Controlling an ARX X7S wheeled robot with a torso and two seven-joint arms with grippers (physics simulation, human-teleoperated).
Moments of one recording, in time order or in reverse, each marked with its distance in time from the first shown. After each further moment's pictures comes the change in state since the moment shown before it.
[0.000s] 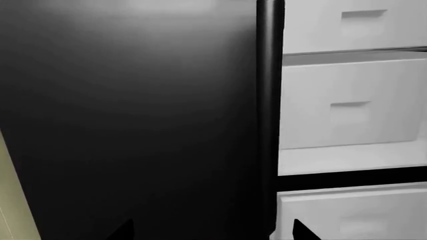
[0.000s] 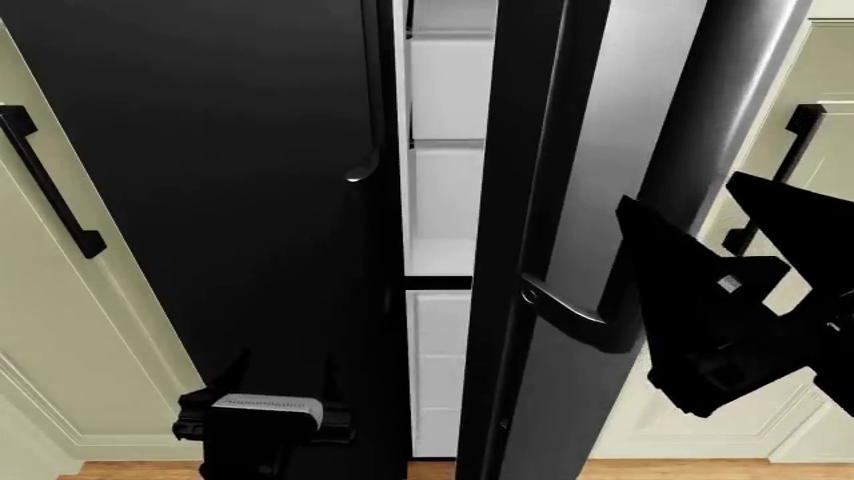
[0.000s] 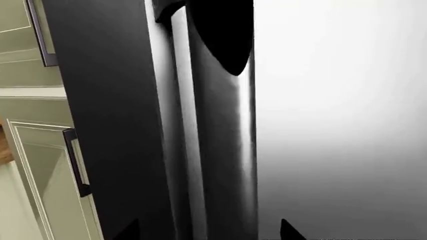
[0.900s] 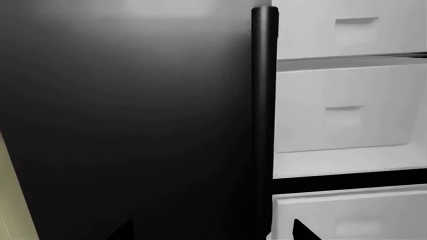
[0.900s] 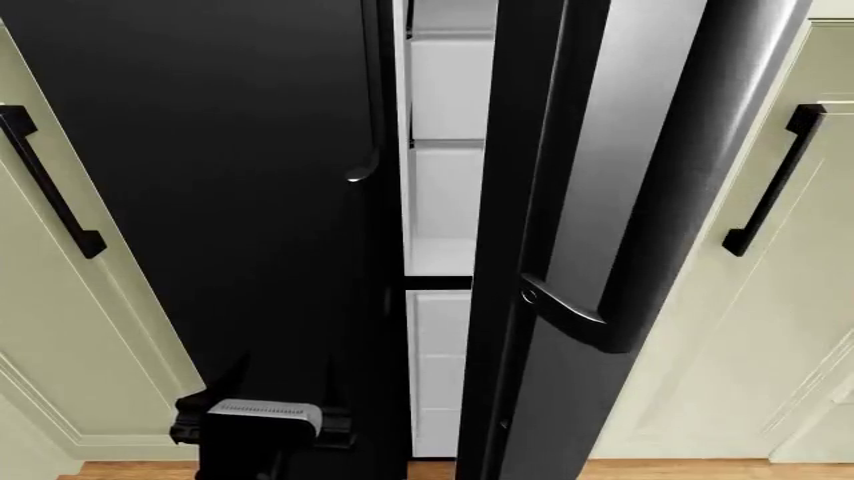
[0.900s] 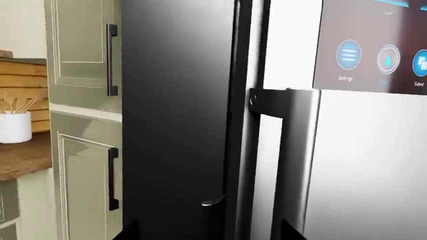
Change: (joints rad) left arm 0.024 -0.018 0.010 0.048 -0.005 -0.002 -0.016; right arm -1.276 -0.038 2.377 -0.047 0.906 0.385 0.320
